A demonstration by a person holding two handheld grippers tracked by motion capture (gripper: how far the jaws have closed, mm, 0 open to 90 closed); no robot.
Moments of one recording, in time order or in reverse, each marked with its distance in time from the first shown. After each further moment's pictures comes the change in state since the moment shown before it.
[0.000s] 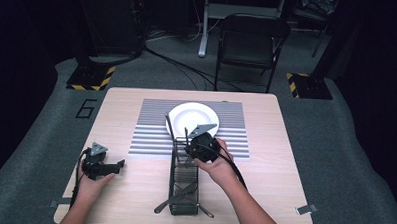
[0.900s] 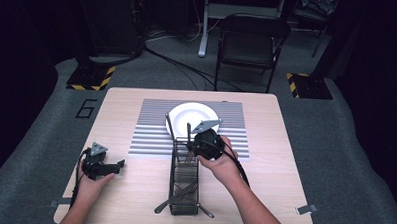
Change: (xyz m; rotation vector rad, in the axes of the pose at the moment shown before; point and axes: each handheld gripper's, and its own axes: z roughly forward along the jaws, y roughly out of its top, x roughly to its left) left arm 0.000 0.000 0.000 0.001 0.000 0.001; right arm -0.001 0.010 -0.024 -0.046 0.024 0.014
